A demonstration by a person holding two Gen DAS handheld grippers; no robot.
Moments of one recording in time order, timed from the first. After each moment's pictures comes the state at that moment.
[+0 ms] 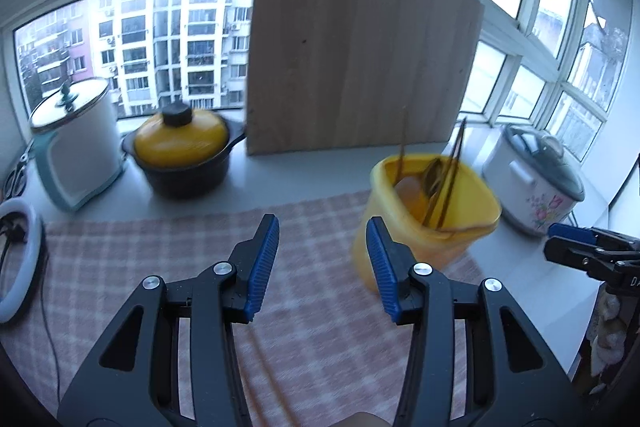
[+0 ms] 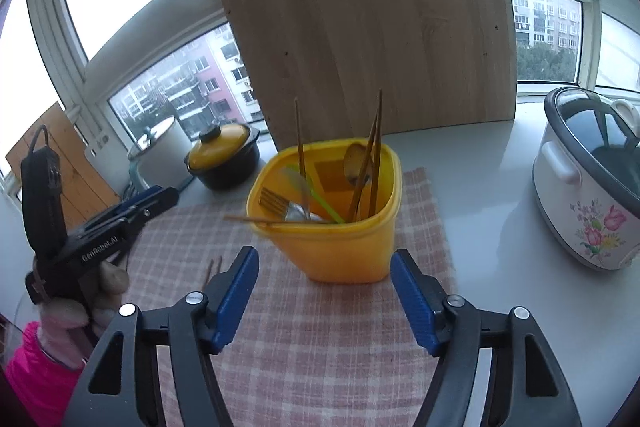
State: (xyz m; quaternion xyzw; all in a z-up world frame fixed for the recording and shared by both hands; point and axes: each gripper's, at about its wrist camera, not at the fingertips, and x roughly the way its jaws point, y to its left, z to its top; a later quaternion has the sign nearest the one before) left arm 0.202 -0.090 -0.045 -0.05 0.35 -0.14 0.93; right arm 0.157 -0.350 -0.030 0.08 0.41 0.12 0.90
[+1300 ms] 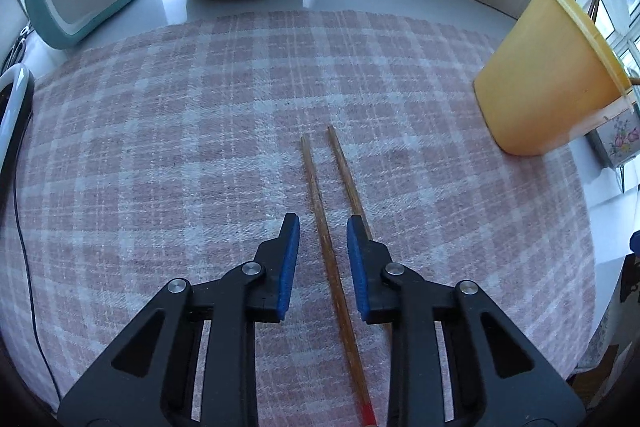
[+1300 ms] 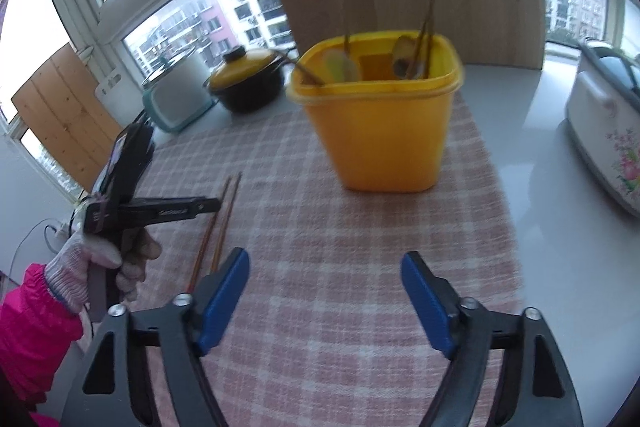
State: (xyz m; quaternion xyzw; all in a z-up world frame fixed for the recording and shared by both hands) left arm 0.222 -0.048 -0.185 -0.04 0.57 -0.08 0.81; right arm 0.116 -0.301 -0.088 0.06 0.48 0.16 0.86
